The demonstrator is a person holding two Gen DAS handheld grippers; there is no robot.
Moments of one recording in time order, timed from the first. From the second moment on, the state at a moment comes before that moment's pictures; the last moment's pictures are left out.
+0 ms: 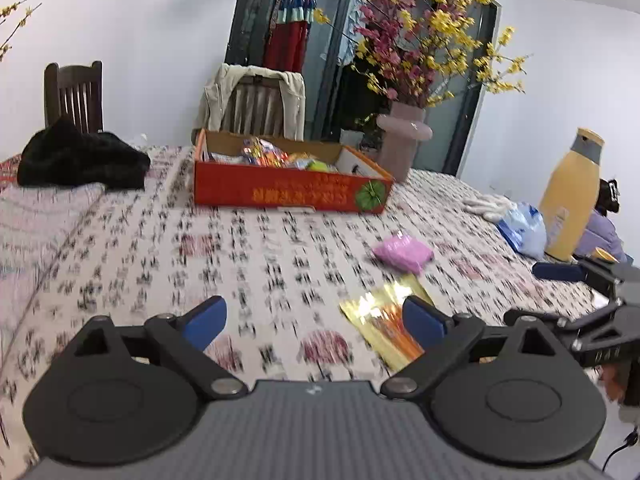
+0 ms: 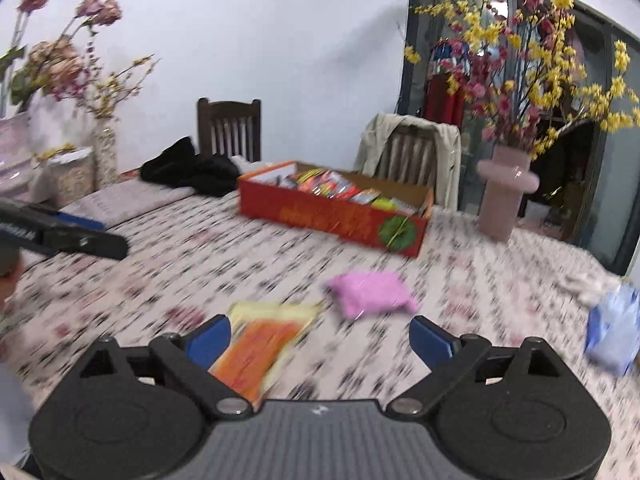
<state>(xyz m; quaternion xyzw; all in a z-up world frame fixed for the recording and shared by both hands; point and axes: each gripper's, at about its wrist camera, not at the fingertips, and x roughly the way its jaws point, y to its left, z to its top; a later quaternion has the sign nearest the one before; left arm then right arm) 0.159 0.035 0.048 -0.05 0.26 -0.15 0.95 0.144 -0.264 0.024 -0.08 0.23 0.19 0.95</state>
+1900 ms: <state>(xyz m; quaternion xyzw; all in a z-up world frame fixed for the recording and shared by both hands) 0.277 -0.076 0.006 0.14 0.33 -0.20 0.91 0.172 -0.351 -0.013 0.01 0.27 0.04 0.96</state>
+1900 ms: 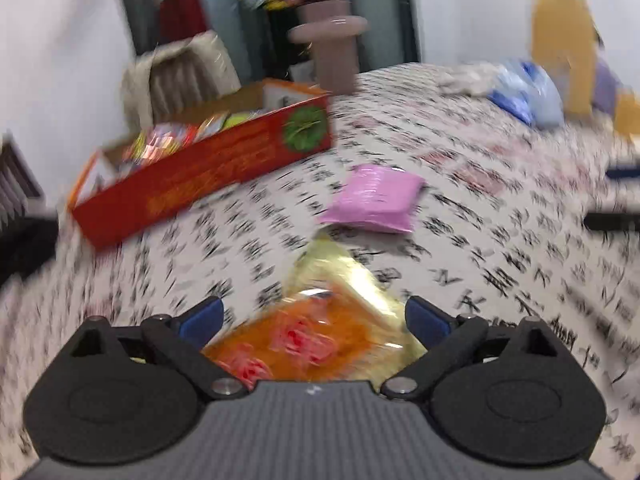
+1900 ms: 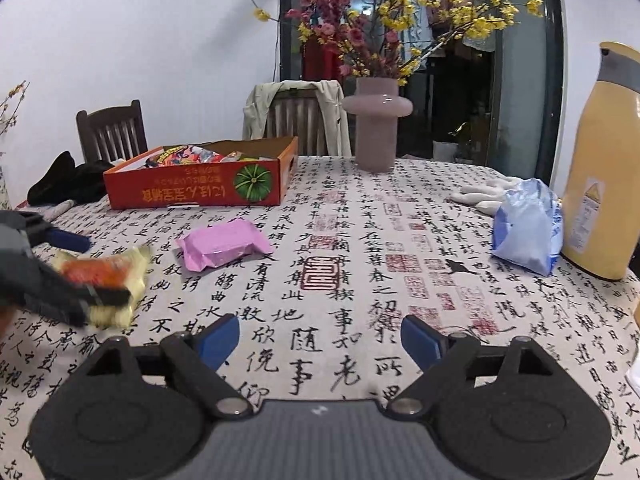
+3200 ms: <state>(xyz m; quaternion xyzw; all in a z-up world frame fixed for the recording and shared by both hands) 0.292 0.021 0.008 0.00 0.33 -0.16 0.93 0.334 -0.205 -0.021 -0.07 0.36 0.20 0.91</state>
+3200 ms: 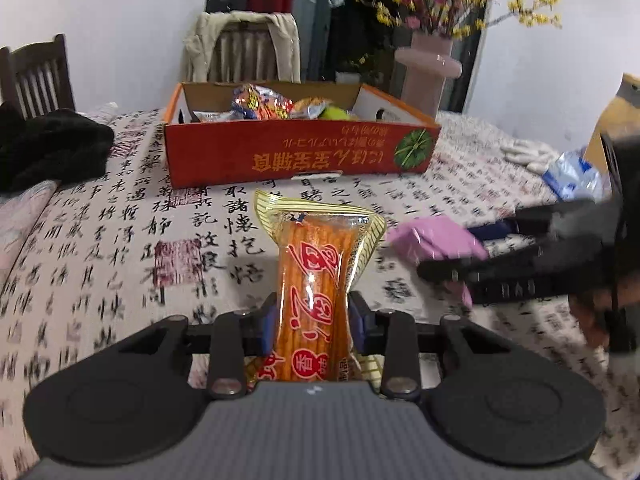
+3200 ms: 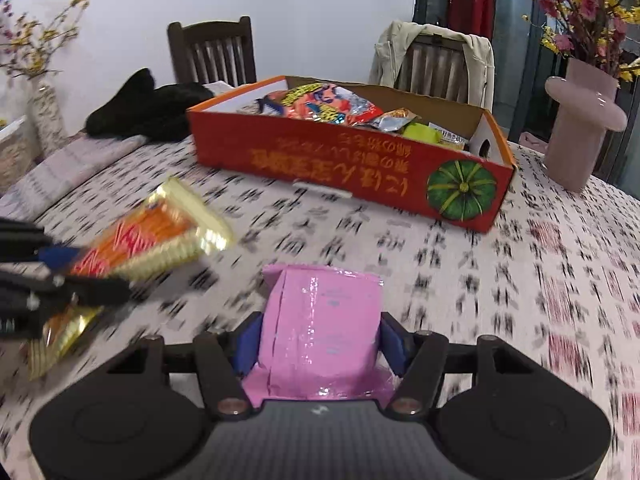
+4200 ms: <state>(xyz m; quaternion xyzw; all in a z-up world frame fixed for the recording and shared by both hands) 0.113 -0.015 0.034 -0.04 0.28 -0.15 0.95 0.101 -0.273 0.012 -0.01 0.28 0.22 0.94</state>
